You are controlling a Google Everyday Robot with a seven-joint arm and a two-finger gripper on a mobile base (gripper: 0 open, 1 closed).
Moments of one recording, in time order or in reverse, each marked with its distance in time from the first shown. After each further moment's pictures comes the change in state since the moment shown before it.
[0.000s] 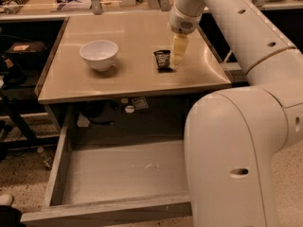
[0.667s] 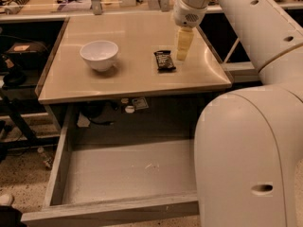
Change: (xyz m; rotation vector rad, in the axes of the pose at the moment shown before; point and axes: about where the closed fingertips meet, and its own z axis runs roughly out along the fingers) arm -0.001 0.008 -0.034 0.032 0.016 -0.018
